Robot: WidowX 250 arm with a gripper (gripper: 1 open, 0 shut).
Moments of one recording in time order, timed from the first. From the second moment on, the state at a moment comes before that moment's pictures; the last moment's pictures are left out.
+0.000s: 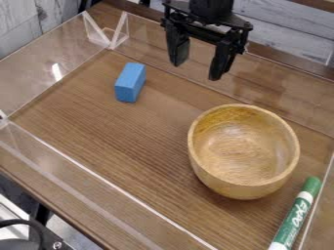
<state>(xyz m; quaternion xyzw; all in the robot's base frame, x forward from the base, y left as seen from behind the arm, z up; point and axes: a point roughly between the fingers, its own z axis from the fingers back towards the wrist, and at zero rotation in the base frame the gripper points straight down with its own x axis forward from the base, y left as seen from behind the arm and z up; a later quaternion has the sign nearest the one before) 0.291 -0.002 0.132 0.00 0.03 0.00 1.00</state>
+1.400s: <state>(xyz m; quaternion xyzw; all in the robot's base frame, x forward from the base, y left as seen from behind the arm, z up) 0.234 -0.107 0.107 -0.02 0.04 -0.04 1.00</state>
